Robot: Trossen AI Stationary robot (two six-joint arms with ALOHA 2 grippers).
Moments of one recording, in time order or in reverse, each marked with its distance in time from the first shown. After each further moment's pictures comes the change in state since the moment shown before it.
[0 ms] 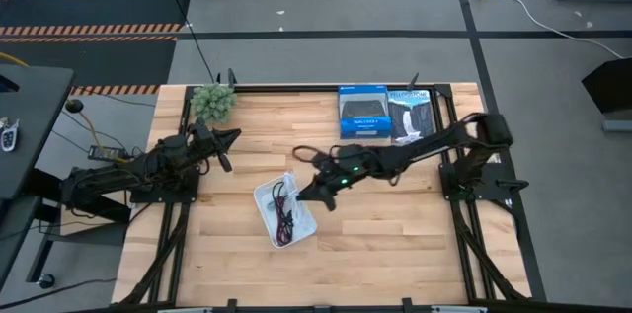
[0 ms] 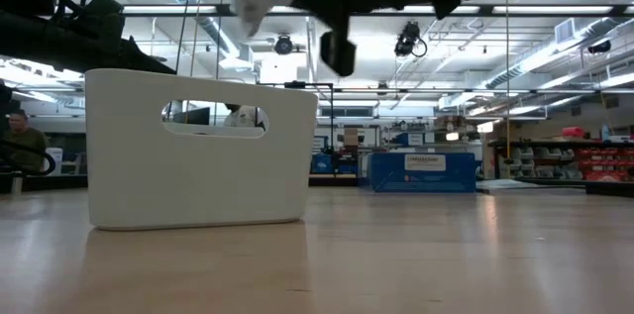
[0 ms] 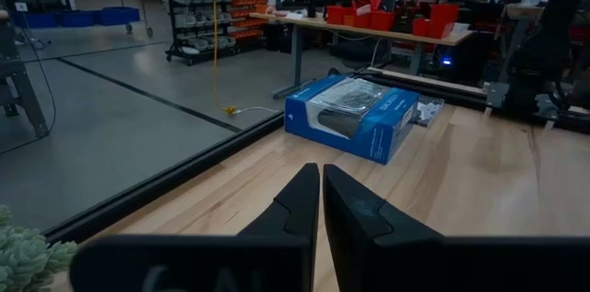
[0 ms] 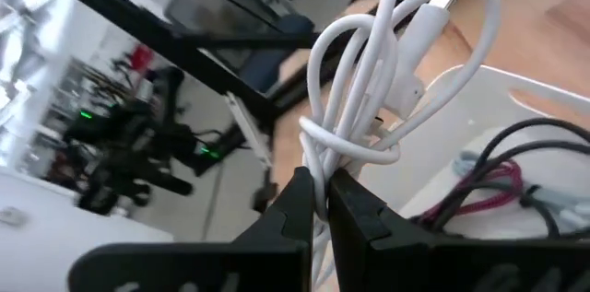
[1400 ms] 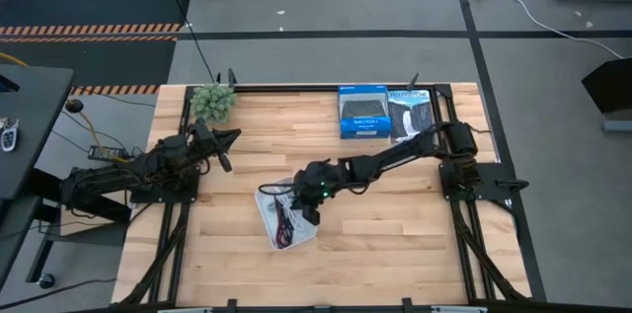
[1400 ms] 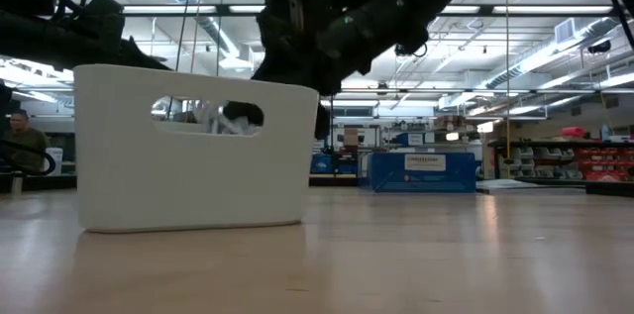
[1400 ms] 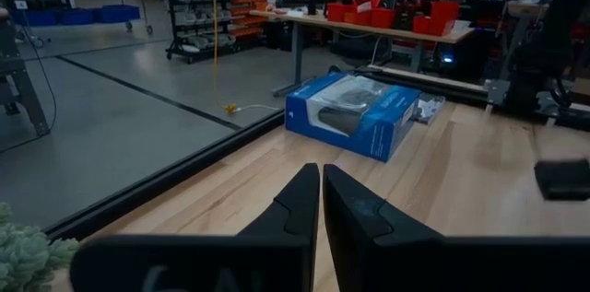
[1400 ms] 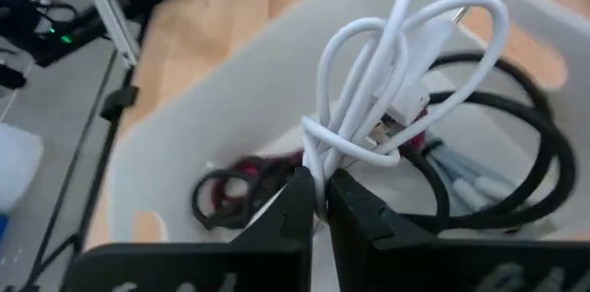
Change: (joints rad) left arm 0.000 0.000 0.000 -0.005 0.000 0.000; right arm 0.005 0.284 0.228 -0.297 0.049 -0.333
